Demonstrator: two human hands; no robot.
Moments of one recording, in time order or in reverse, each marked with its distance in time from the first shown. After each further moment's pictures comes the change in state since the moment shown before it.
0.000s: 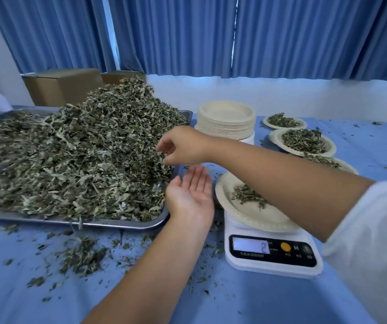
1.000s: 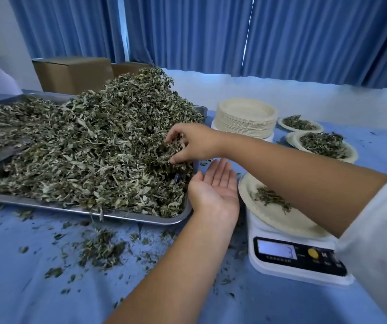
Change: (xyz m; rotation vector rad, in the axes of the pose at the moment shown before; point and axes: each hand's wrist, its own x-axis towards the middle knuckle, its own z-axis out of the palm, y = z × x) left_hand 0.003 0.004 0.001 -0.135 -0.026 -0.096; right_hand 0.021 -0.004 0.013 0.165 -0.025 0.061
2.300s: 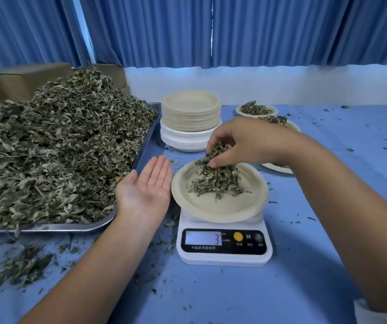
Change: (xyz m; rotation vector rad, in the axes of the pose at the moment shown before) left_hand 0.001 -0.007 -0.008 0.226 -0.078 0.092; right_hand -0.181 0.067 -0.078 -0.037 0.100 0.248
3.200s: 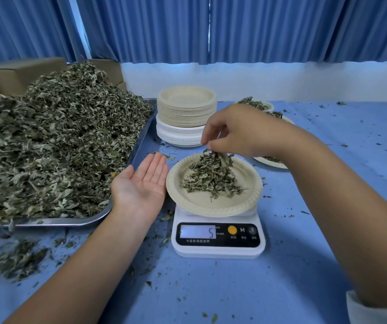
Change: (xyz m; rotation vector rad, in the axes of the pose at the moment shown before) left_hand 0.000 -0.001 0.000 0.026 0.016 0.004; right_hand -0.002 -0.008 -0.001 0.003 0.062 -0.015
